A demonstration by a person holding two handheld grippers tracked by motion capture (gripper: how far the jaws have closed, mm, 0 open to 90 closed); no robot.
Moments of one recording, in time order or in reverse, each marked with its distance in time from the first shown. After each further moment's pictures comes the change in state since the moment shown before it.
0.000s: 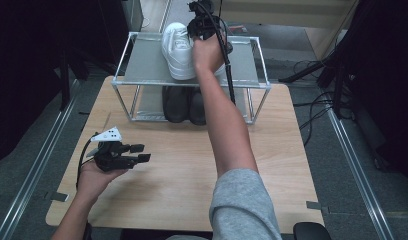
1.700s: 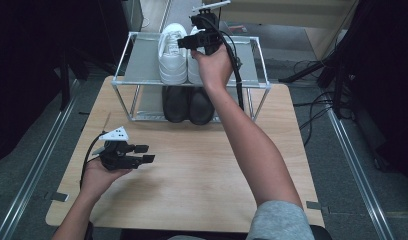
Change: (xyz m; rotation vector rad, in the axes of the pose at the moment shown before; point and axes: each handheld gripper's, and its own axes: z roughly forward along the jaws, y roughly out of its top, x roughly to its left) left arm -0.003 0.006 0.013 0.056 -0.008 0.027; right arm 0.007 -0.046 -0.047 -0.127 0.221 -0.081
